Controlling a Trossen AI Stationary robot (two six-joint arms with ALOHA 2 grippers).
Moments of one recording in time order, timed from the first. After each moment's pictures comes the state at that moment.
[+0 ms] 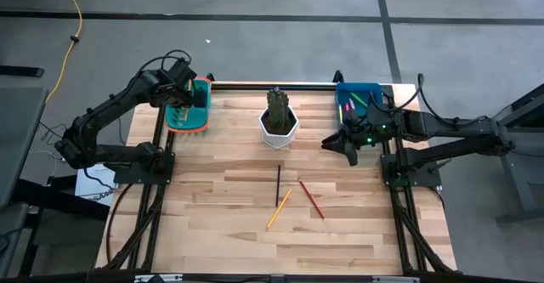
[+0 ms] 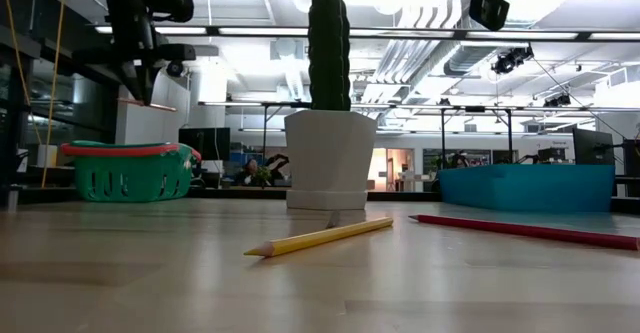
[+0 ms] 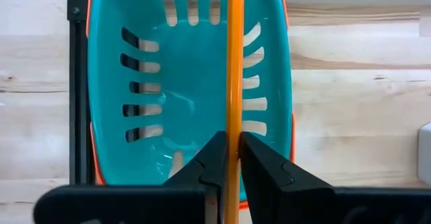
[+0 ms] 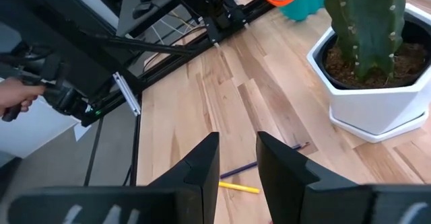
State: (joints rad) left arm 0.95 1.13 1.05 -1.15 -0.22 -0.69; right arm -0.05 0.89 0.89 -0.41 -0.13 0.52
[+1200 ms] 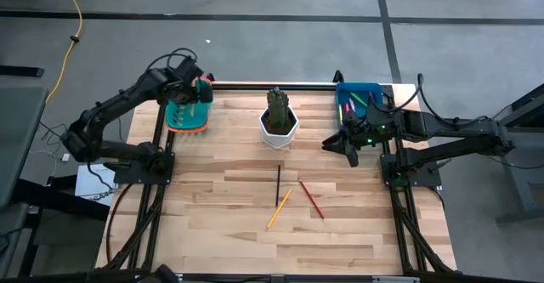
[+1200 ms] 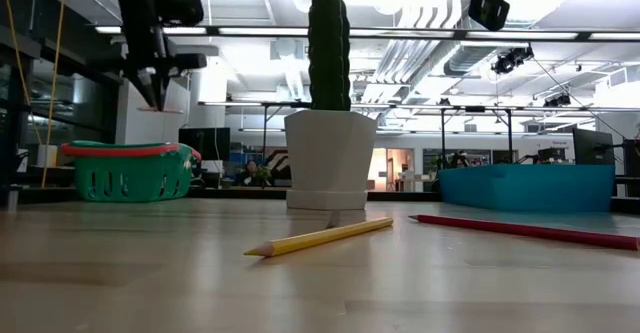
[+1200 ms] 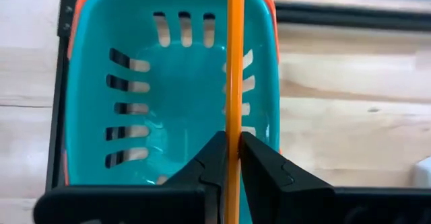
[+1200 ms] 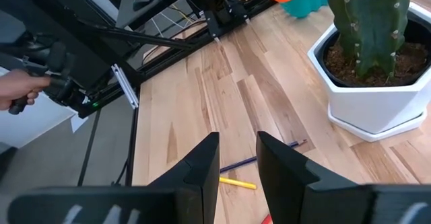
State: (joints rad) left arm 0.94 1.21 1.05 -1.05 -0.26 -0.74; right arm -0.05 0.89 0.89 -0.43 -0.14 0.49
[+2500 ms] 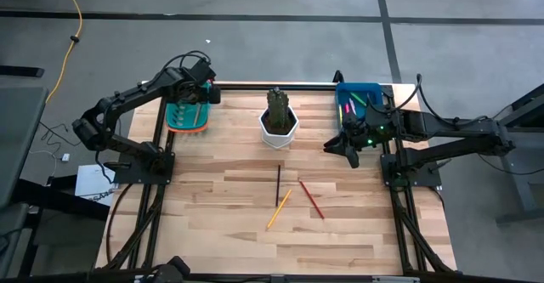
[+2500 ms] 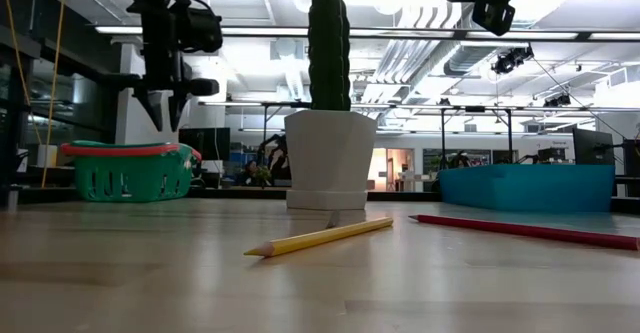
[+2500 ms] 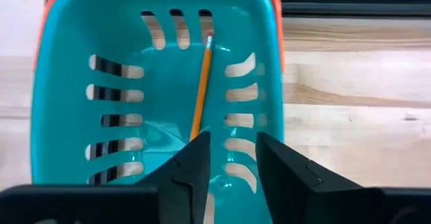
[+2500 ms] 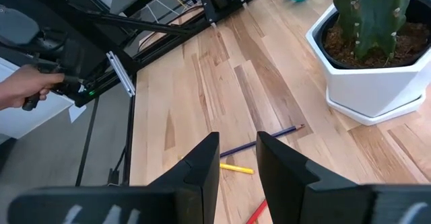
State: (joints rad) left arm 0.92 1.36 1.05 -0.98 -0.31 -0.74; right arm -0.05 0.89 0.89 -0.48 -0.16 0.49
